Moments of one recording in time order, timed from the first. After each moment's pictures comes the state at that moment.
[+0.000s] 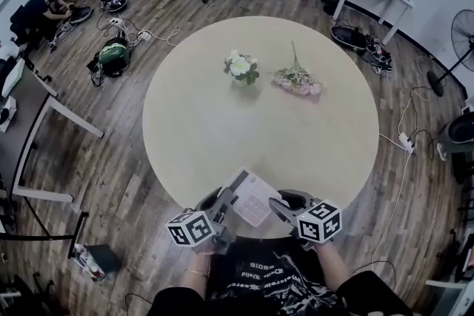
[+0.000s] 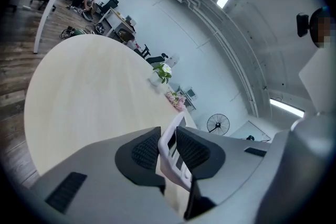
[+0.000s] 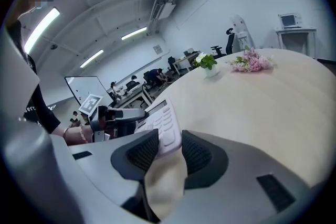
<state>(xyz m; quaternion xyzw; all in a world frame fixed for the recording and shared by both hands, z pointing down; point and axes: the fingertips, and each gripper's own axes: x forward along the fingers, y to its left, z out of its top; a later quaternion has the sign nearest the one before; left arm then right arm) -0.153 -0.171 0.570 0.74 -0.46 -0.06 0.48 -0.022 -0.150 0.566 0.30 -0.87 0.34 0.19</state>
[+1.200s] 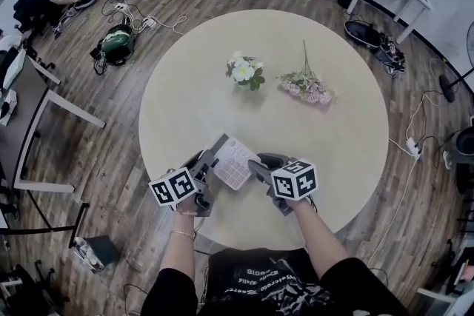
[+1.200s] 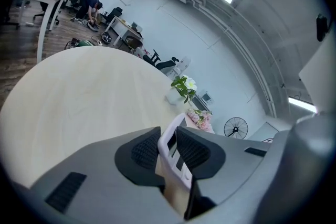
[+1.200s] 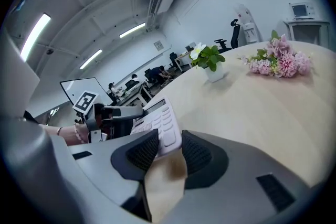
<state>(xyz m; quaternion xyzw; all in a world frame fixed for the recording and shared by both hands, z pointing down) -0.209 -0.333 0.600 0.71 -0.52 -0.03 0.48 -0.077 -0.324 0.606 0.27 -0.87 0.36 0.20</state>
